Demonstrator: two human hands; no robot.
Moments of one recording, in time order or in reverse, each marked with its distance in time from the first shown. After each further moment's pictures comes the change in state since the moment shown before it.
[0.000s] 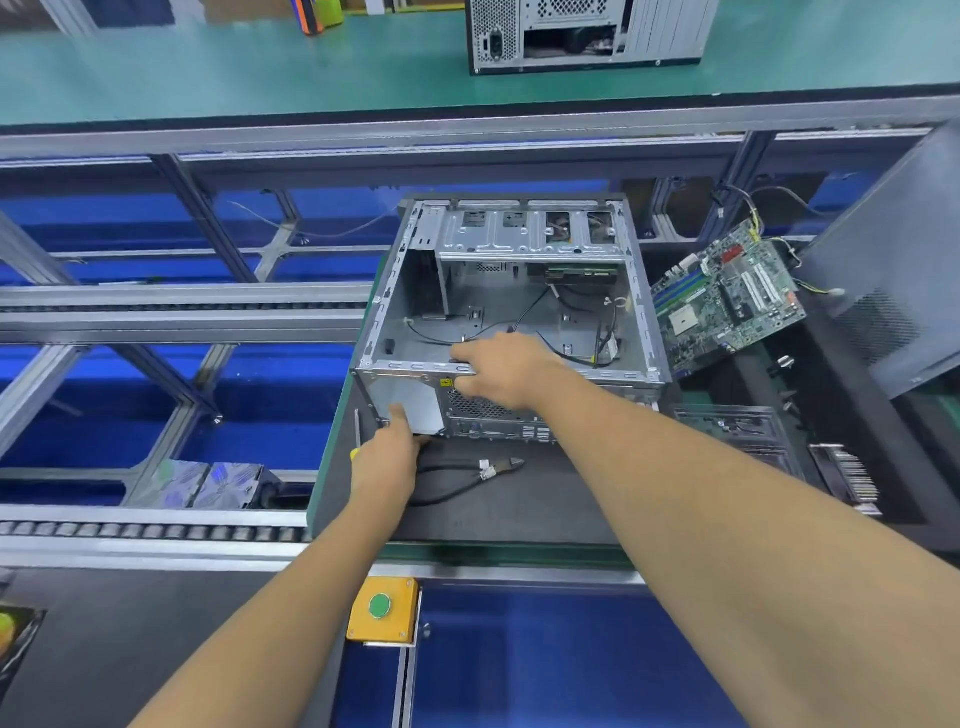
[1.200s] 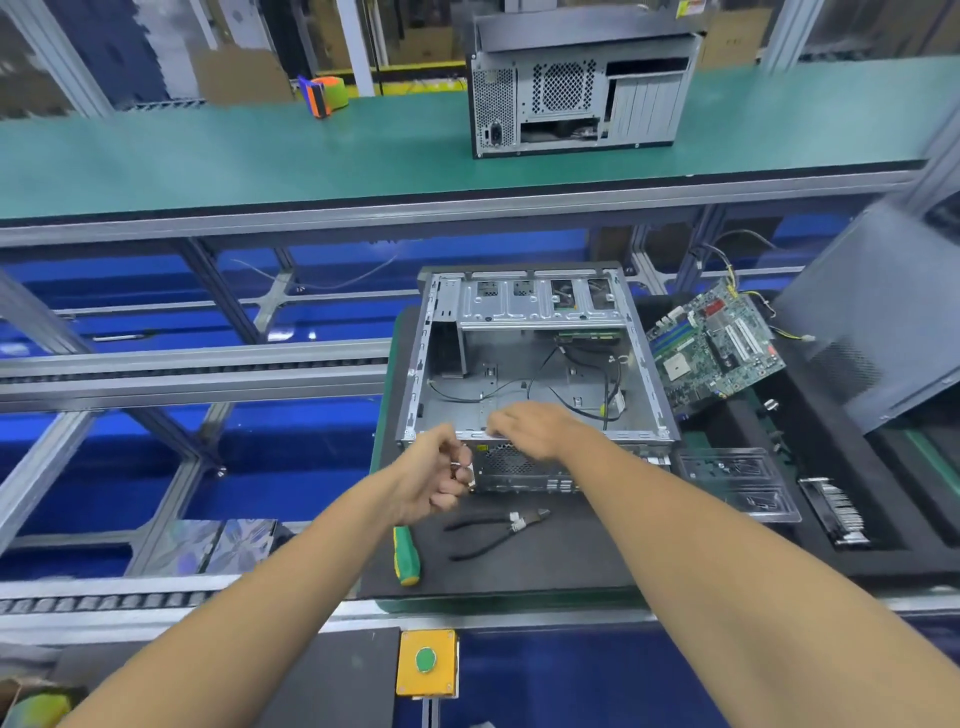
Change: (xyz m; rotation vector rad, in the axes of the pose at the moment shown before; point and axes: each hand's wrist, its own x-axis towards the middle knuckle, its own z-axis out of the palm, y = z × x) left_hand 0.006 0.024 -0.142 -1.299 -0.901 -0.264; right_hand 0.001 -0.016 -0.020 0.294 -0.188 0.331
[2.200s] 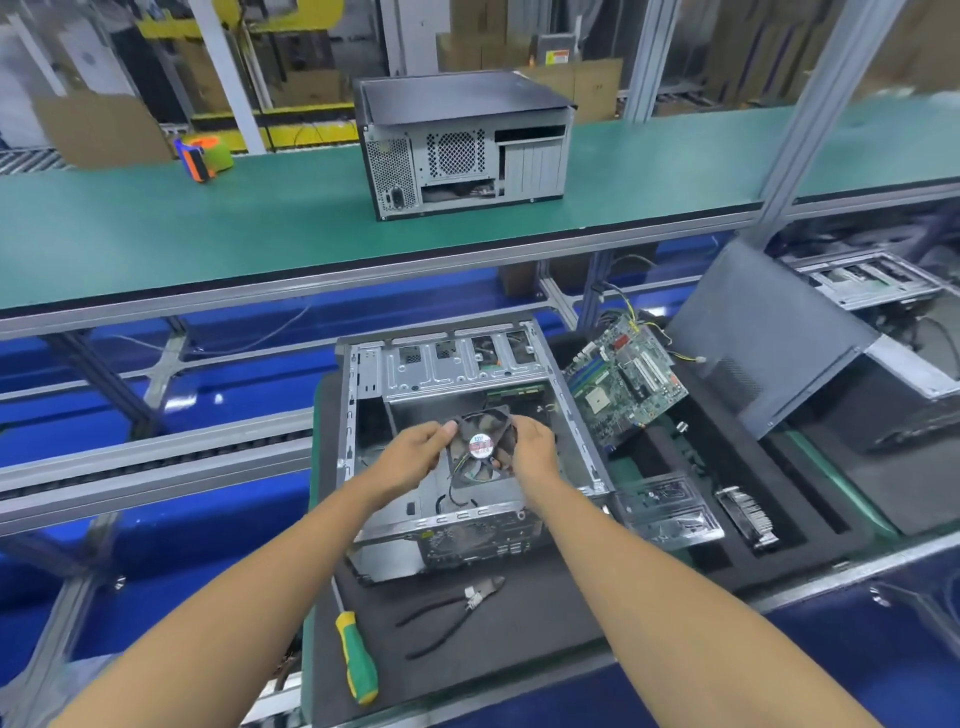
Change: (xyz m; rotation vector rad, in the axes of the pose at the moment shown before) left_hand 0.081 0.098 0.017 0.734 0.030 0.484; right_hand 0.003 0.031 -0.027 1.492 0.809 0.471
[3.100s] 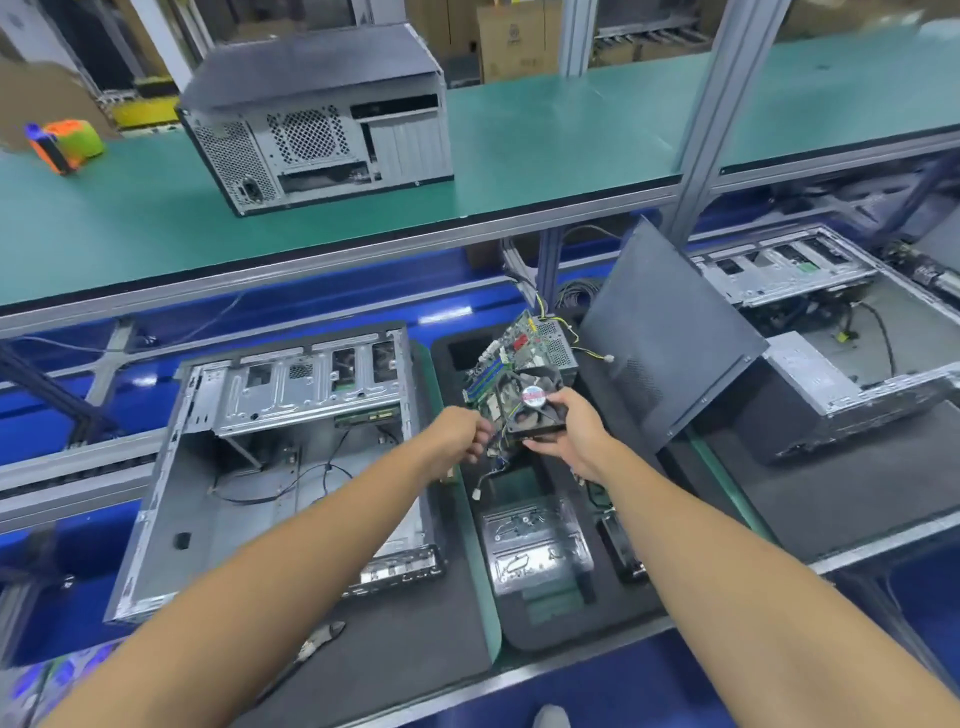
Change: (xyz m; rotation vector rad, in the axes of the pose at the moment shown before) left_hand 0.156 0.161 0.230 -0.286 0.000 -0.404; right_hand 0.169 -0.091 -0.246 0.110 -0.172 0.260
